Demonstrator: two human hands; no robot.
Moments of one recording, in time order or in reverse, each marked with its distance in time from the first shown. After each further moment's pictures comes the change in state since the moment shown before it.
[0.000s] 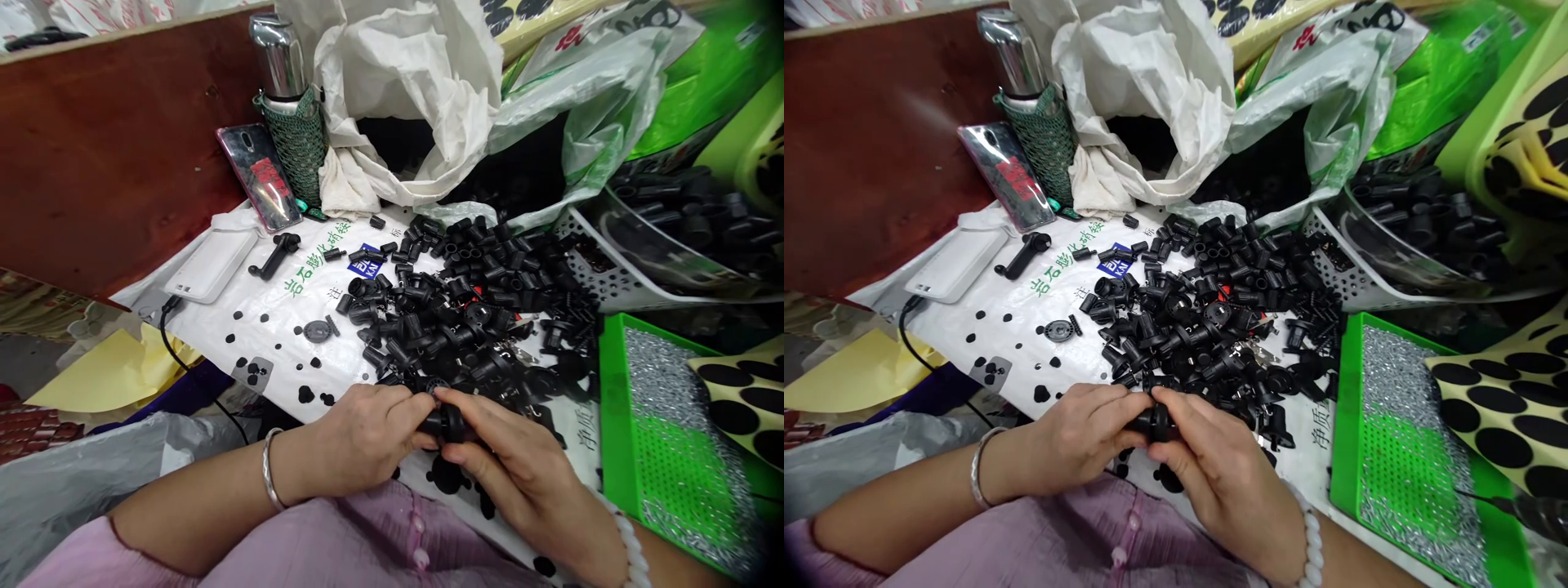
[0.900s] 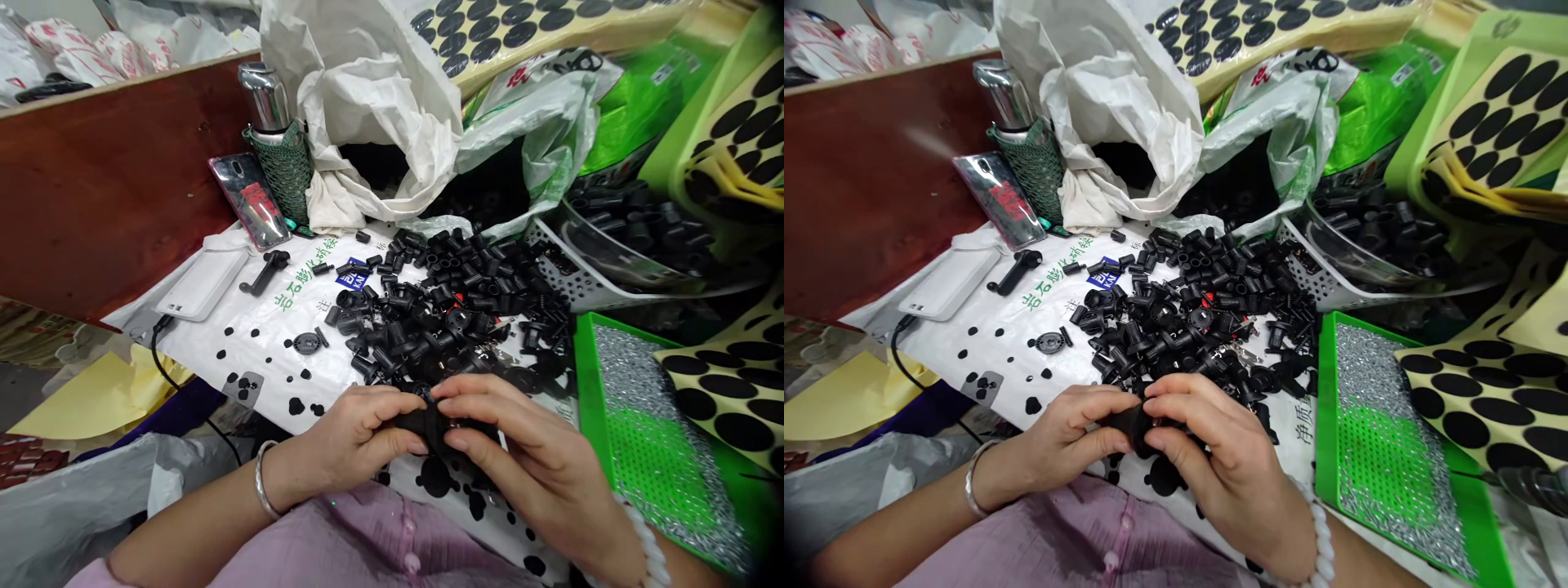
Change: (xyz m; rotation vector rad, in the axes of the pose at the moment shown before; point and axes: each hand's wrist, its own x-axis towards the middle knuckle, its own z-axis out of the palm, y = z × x) left_hand 0.014 0.006 -0.011 -0.584 -0.040 -0.263; right_hand 0.007 -0.009 -0.019 0.170 0.103 0.051
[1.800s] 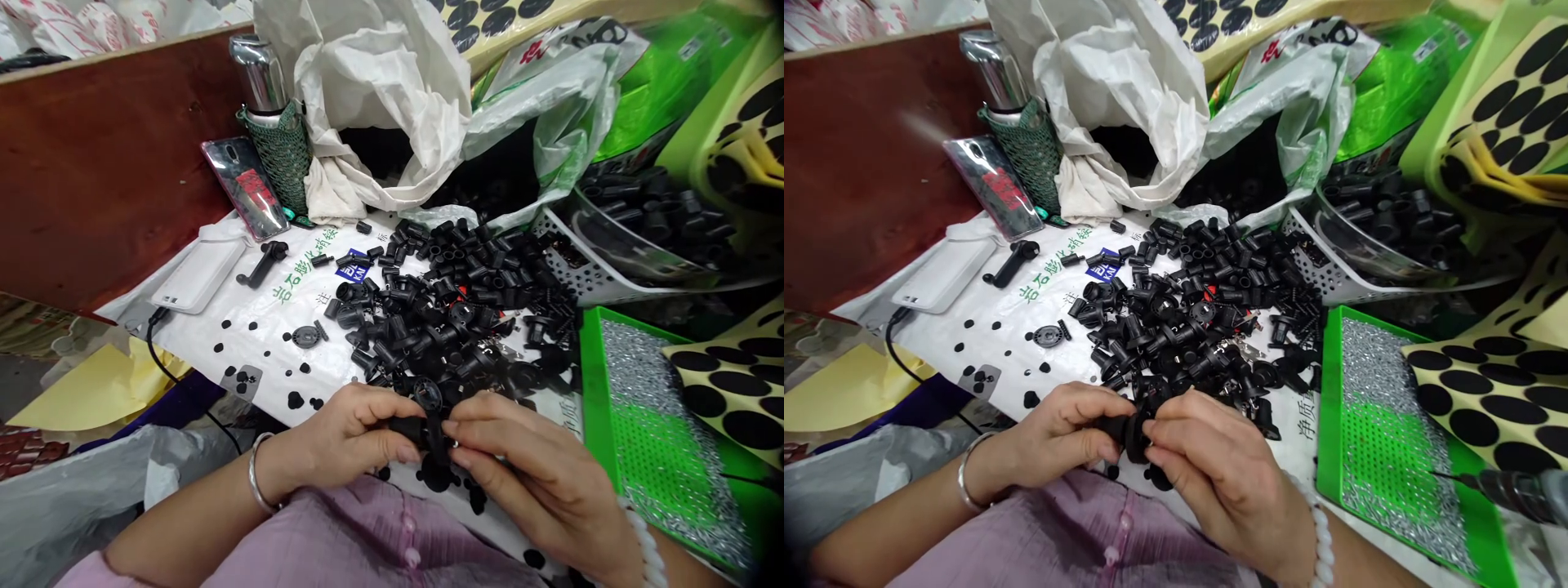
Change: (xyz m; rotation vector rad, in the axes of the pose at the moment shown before) left_hand -0.007 -0.006 -0.002 -0.376 -0.156 -0.210; right_hand -0.007 -0.002 -0.004 -0.030 -0.083 -0.096
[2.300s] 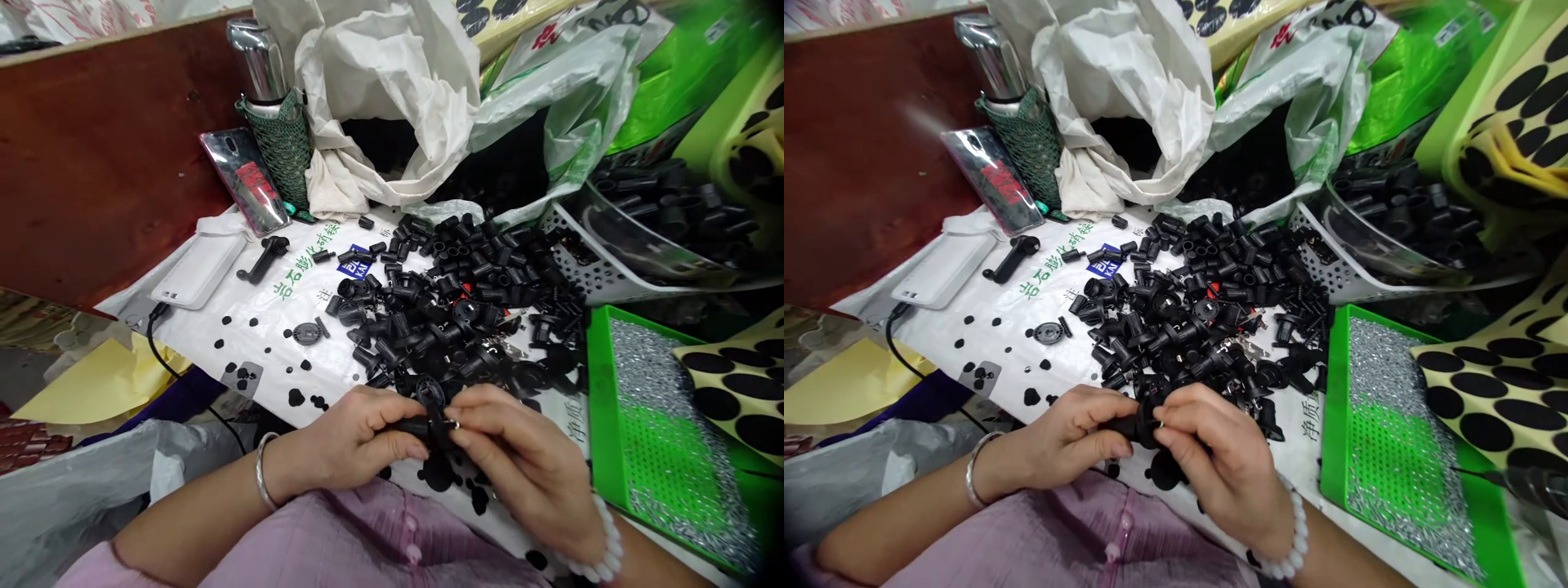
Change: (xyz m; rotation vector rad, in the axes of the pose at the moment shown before) left_hand 0.006 0.001 0.002 0.165 0.050 0.075; right_hand -0.008 0.014 0.018 0.117 0.135 0.083
